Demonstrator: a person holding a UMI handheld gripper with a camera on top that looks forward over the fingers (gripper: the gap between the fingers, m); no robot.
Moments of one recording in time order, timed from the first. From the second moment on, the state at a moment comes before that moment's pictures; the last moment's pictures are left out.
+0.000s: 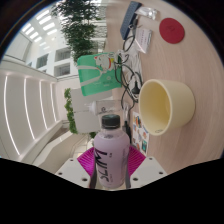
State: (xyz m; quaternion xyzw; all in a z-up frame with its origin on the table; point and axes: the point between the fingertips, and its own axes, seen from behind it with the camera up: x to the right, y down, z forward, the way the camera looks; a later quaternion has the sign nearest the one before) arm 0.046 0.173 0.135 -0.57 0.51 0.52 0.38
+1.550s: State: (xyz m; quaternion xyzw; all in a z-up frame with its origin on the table) arm 0.361 0.152 0.064 -0.78 0.09 -0.07 0.61
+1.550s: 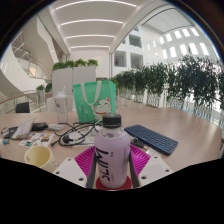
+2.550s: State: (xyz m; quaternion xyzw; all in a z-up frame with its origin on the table) arm 0.162 -0.129 0.190 -0.84 0.15 -0.06 0.52
